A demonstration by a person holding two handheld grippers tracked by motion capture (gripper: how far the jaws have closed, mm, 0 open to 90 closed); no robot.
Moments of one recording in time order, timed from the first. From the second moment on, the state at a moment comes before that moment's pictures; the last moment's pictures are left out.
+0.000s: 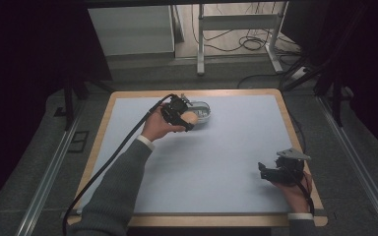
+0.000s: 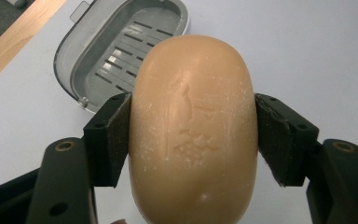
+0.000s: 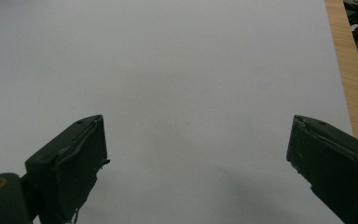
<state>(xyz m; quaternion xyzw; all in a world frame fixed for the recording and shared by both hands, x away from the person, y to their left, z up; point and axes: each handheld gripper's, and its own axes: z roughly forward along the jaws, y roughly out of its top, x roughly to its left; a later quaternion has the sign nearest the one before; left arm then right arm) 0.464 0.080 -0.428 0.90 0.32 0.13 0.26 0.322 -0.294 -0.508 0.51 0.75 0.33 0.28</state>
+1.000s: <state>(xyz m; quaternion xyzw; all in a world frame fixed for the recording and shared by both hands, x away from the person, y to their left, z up) 0.501 0.069 -0.438 0.90 0.33 0.11 0.25 0.322 -0.295 -0.507 0.51 0.75 0.32 0.28</state>
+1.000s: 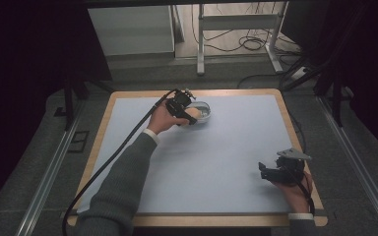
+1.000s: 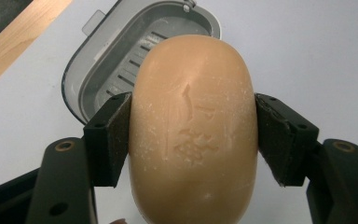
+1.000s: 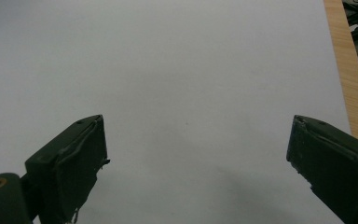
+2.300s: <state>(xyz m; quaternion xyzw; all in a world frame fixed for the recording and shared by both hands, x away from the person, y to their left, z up) 0.547 0.065 -0.457 0.89 0.35 0.09 0.28 0.324 -0.300 -0.511 0.51 0.75 0.32 0.28</state>
